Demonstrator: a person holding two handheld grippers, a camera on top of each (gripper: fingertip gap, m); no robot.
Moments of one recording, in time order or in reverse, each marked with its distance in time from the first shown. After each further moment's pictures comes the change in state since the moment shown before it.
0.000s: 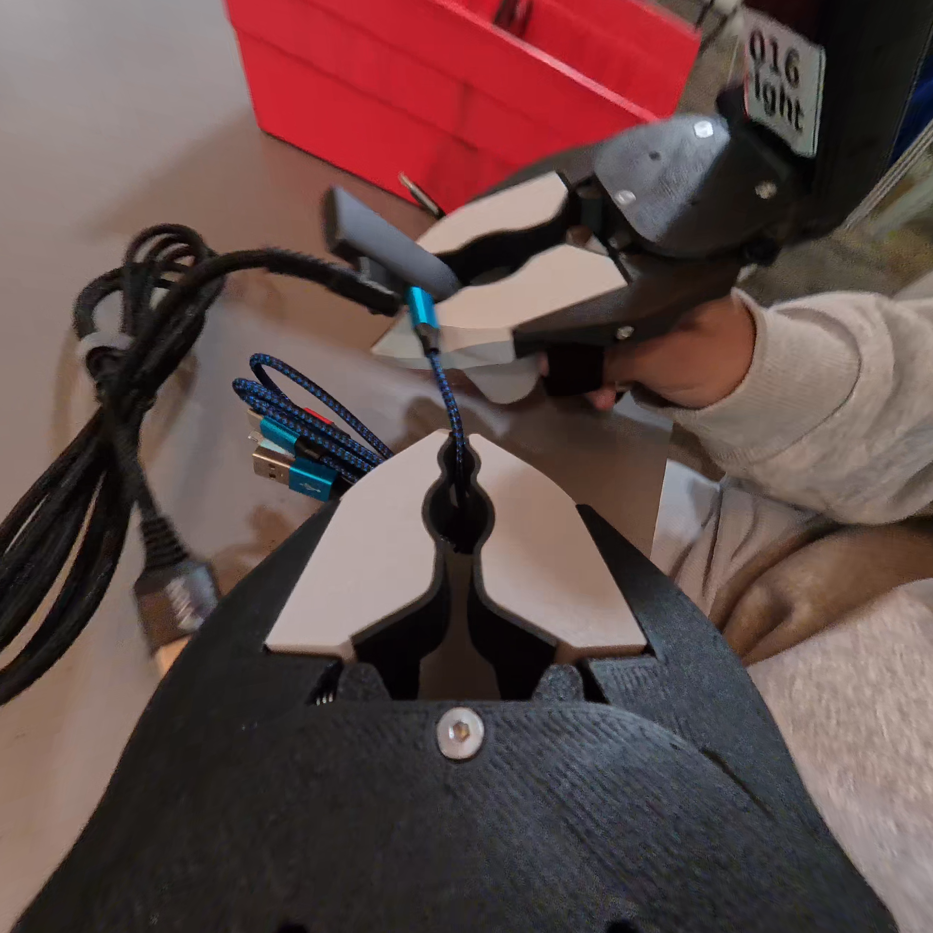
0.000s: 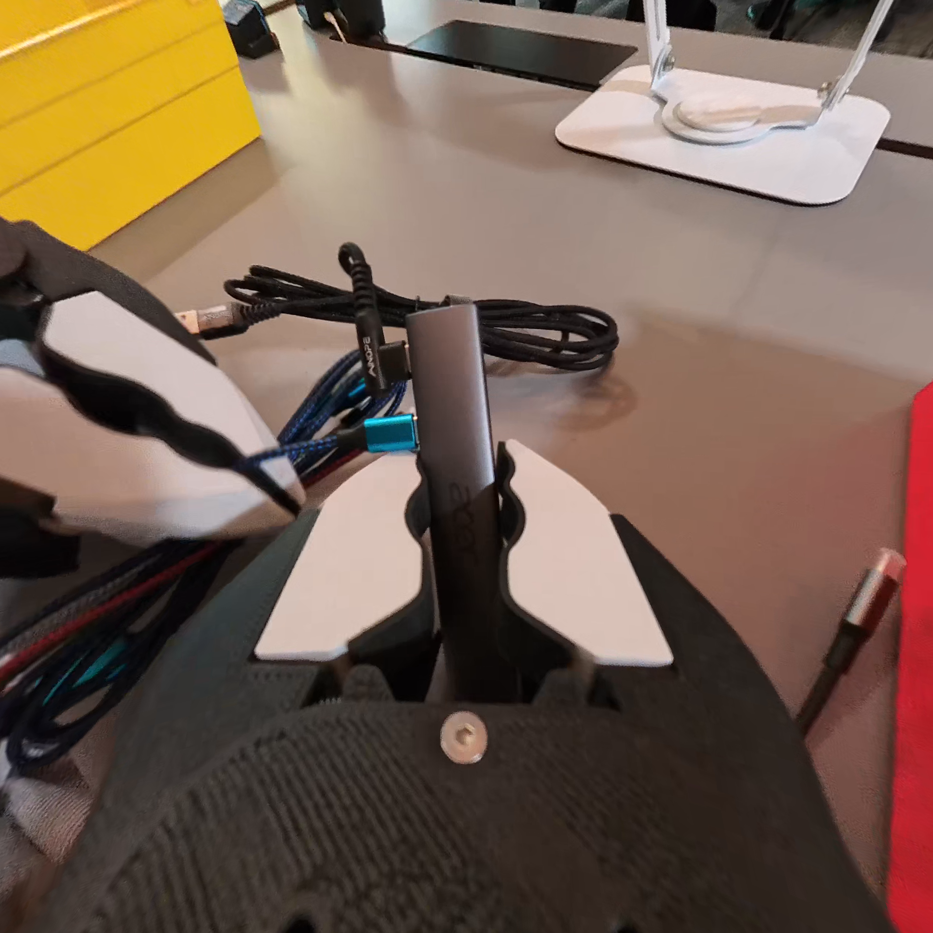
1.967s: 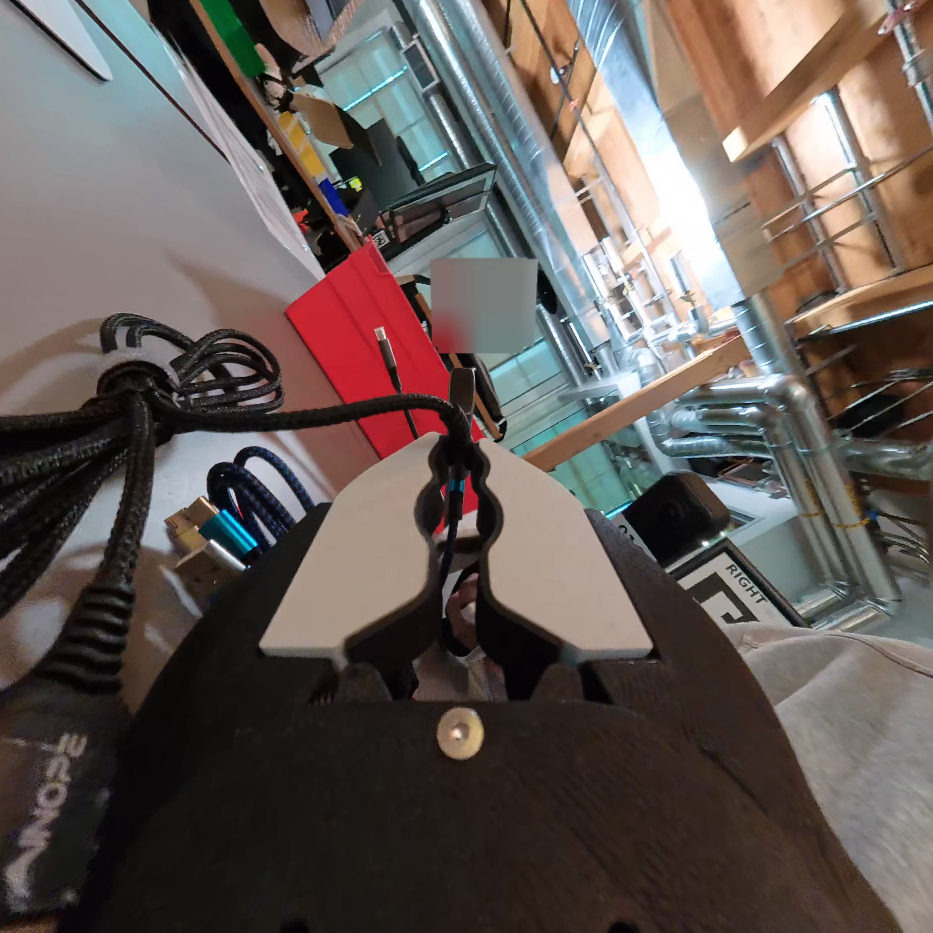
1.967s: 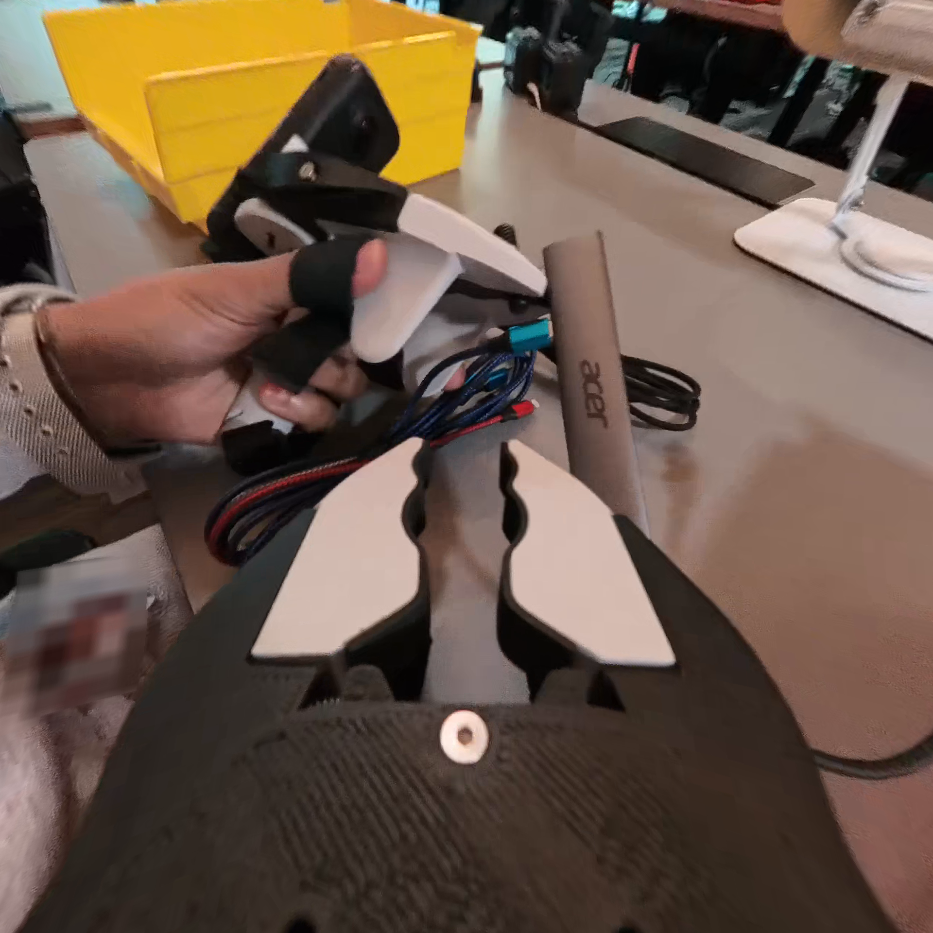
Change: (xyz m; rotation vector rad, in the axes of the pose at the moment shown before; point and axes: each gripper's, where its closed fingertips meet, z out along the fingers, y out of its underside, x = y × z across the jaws) left arm -0.050 -0.041 -0.056 0.648 0.373 -0.735; right arm -0.088 -0.002 -0.007 0.092 -0.198 -0.219
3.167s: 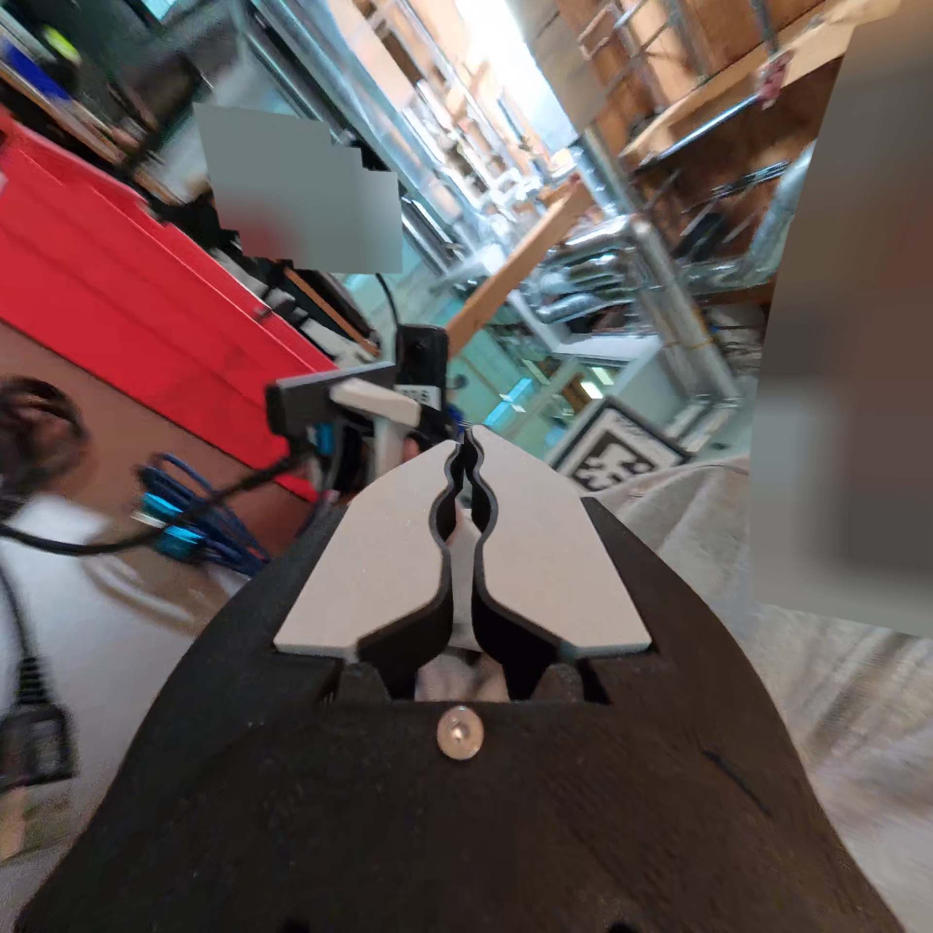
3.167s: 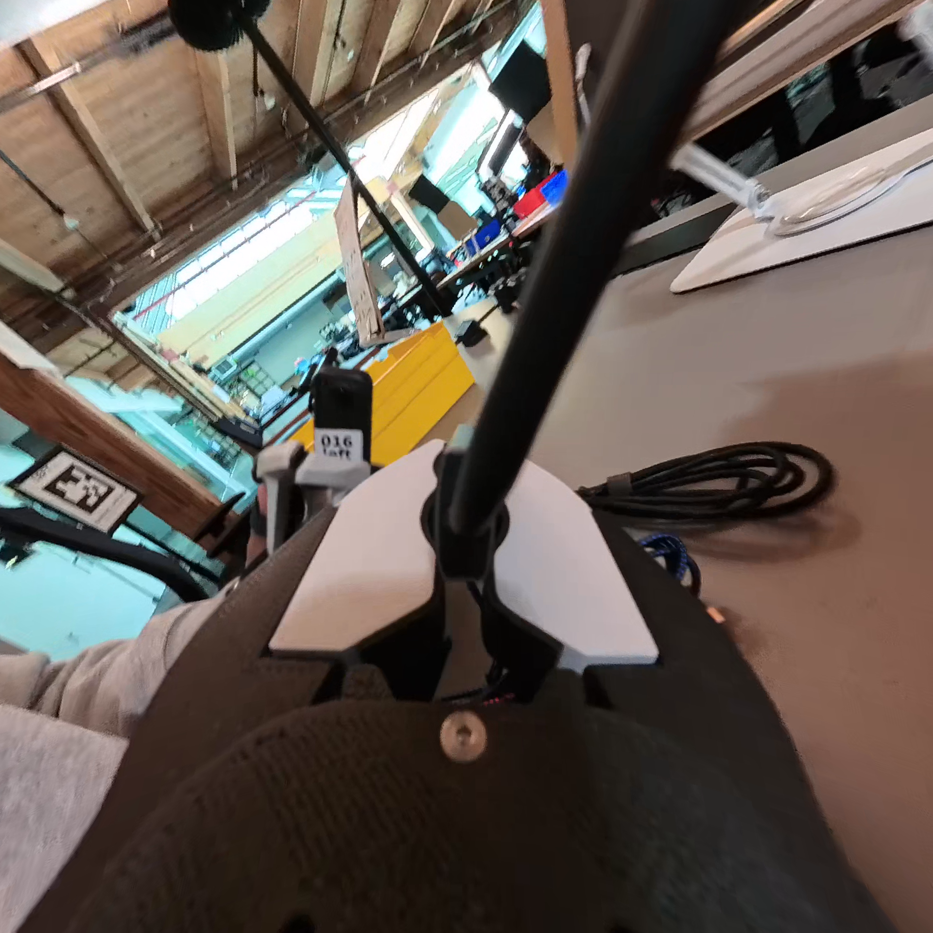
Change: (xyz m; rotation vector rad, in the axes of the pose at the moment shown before) left arm 0.073 0.039 0.015 -0.224 0.355 0.149; right arm 0.077 -0.037 -0.056 0.410 -0.155 0.652
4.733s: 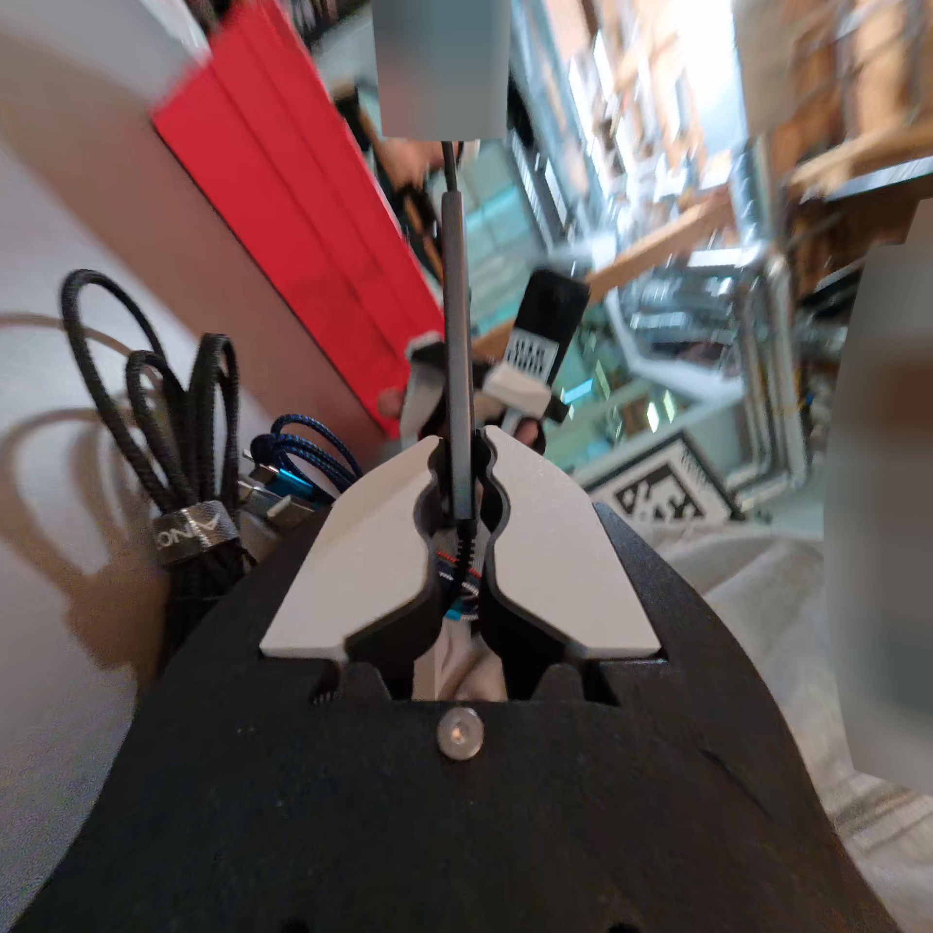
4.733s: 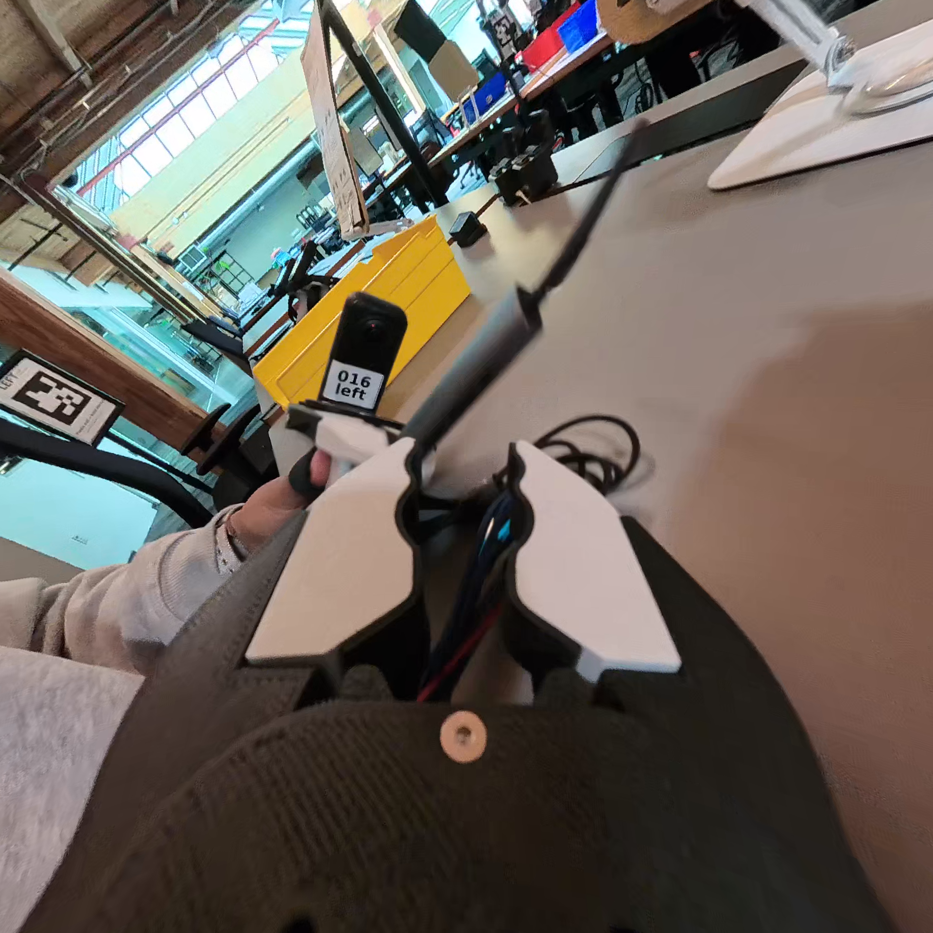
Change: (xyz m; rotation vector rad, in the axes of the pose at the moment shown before) left arm -0.056 0.016 -0.014 -0.055 -0.242 -0.245; right arm 0.002 0.025 0.009 -0.224 0.008 -0.024
